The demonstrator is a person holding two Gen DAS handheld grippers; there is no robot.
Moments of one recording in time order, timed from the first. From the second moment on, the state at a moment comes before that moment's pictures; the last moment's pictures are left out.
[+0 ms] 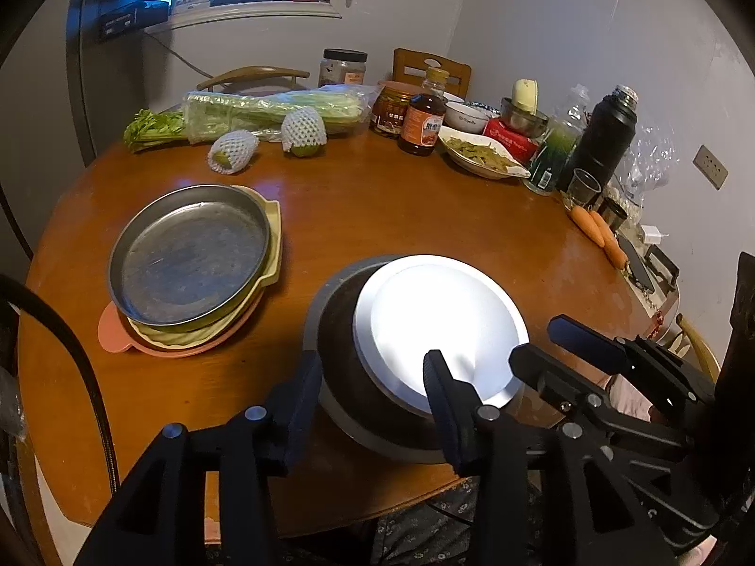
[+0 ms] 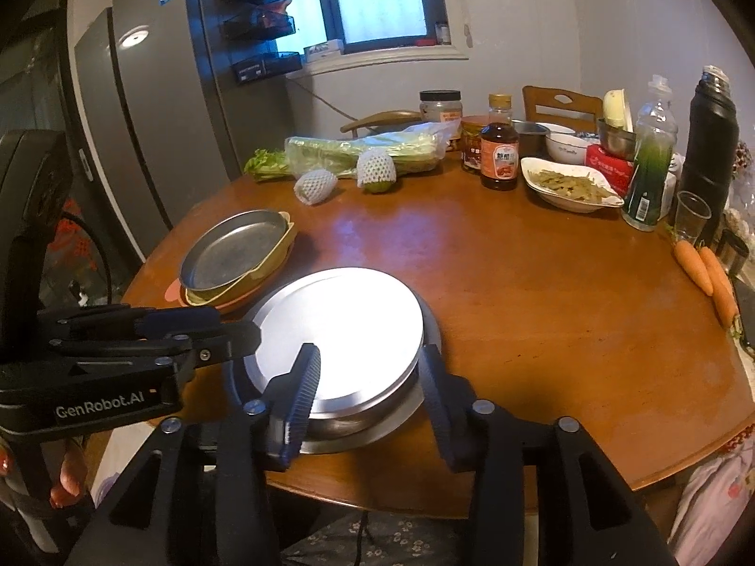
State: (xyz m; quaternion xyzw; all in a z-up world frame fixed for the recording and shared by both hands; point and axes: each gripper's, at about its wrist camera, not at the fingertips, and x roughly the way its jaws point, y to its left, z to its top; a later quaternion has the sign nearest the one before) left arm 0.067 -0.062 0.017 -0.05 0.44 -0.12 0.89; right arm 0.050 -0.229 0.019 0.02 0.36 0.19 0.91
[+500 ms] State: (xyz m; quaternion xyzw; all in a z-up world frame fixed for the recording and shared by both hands) left arm 0.077 -0.047 -0.001 -0.09 0.45 -0.13 0.88; right arm 0.071 -0.239 0.002 0.05 0.39 0.17 0.90
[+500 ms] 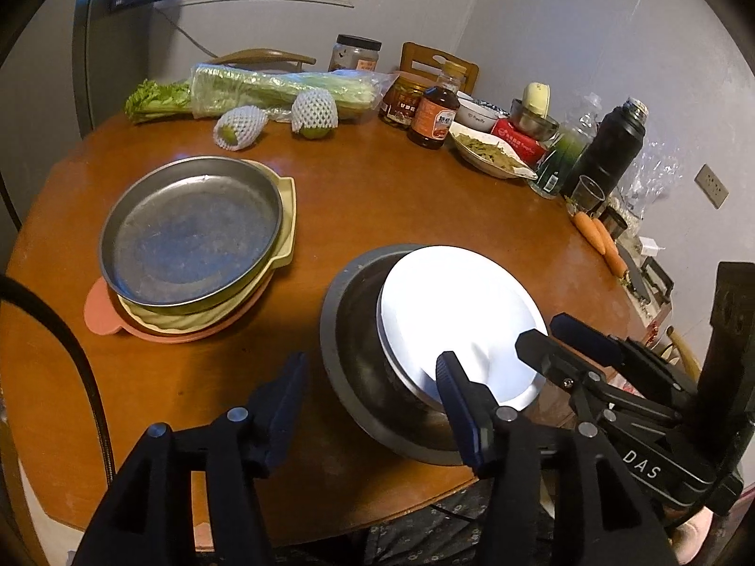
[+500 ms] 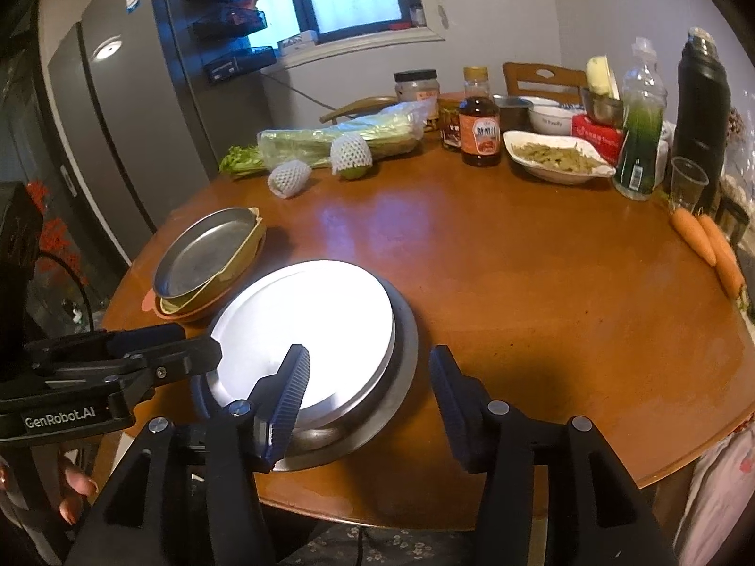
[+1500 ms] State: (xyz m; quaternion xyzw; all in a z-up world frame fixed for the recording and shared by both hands) left arm 0.105 -0.049 -0.038 -0.16 0.49 -0.18 0.84; right arm 0.099 -0.239 -0.038 0.12 0.45 0.20 0.86
